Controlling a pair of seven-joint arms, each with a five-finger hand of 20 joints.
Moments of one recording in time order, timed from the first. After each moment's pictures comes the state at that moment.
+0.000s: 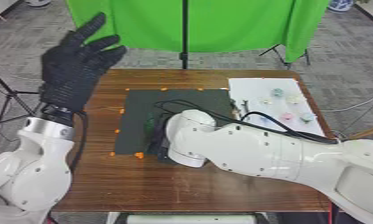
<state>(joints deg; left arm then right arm) 105.3 -42.5 -87.8 -131.1 29.0 12.7 19.7 -30.3 -70.7 4.4 -94.3 -69.7 6.7 58.5</state>
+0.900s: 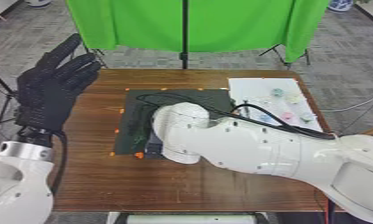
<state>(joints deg) 120.8 -40.8 -97.7 -134.0 29.2 15.2 19.8 -30.3 -72.2 8.0 -96.0 -72.8 -1.1 50.9</state>
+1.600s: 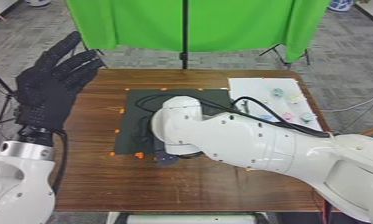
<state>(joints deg) 120.7 -38.9 -96.7 -133.7 28.0 15.5 23.5 -30.3 -74.1 9.4 -92.8 -71.5 -18.5 53.8</state>
